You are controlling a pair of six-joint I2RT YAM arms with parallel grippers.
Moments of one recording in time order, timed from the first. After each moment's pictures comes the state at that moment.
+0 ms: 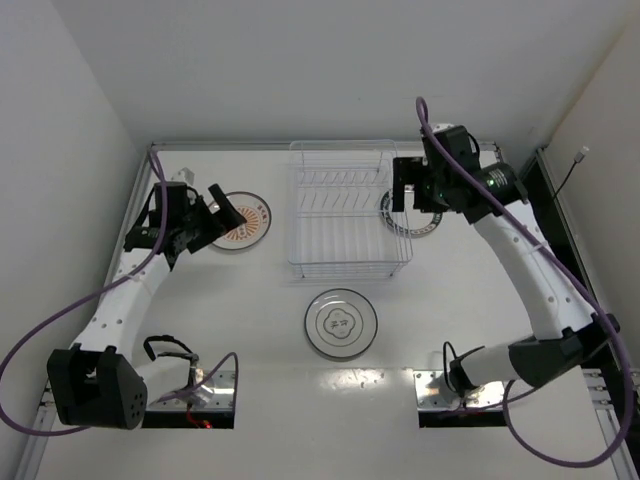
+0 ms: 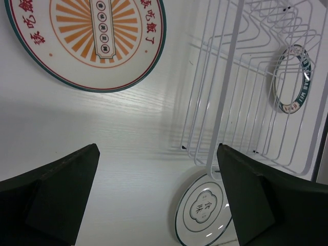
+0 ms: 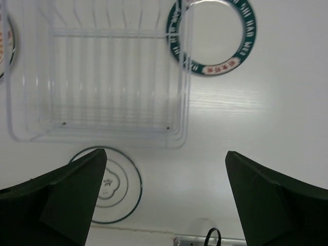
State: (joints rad) left arm -0.05 1.14 0.96 -0.51 0.18 -0.60; right arm 0.43 1.38 1.62 -1.06 0.24 0.31
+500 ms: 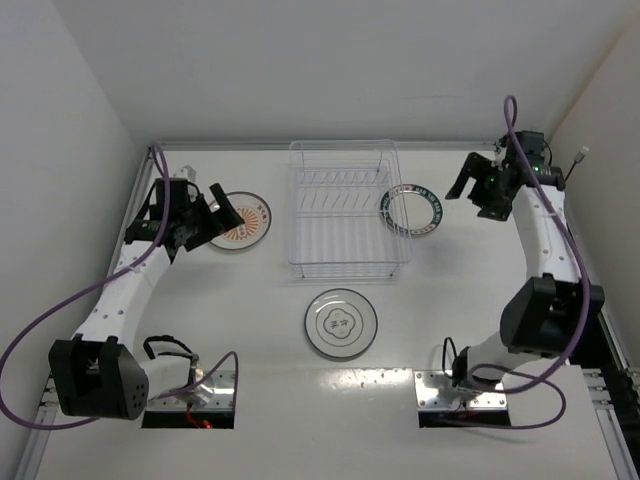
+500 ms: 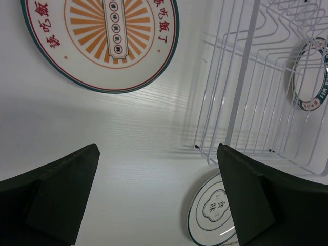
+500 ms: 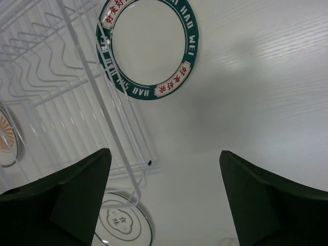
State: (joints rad) left arm -0.04 1.19 1.01 -0.55 0.16 -0.54; right arm -0.17 1.52 1.44 -0.85 -0.15 0.29
